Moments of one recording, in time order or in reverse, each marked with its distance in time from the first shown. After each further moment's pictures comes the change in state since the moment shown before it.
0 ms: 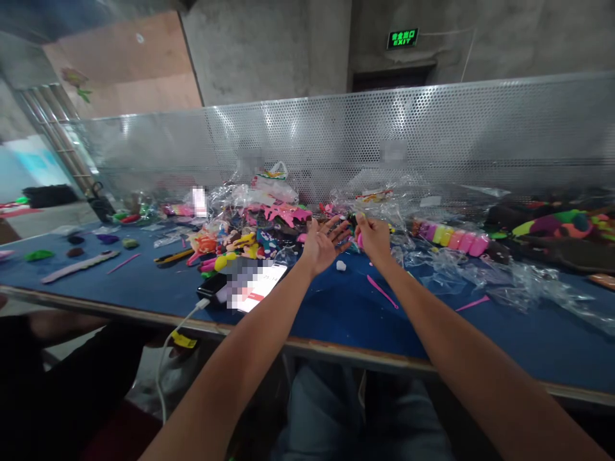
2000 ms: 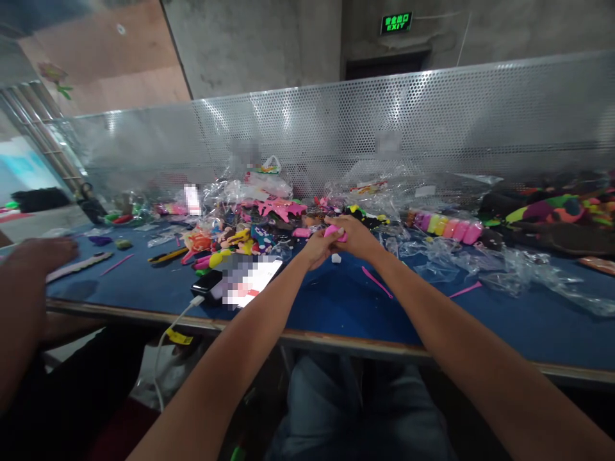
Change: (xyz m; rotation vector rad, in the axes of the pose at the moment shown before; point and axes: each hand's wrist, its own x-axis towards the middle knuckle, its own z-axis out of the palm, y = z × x) left_hand 0.002 -0.016 -0.006 0.413 -0.033 -0.014; right_hand 0.006 0.025 0.001 -0.436 -0.476 -0.633
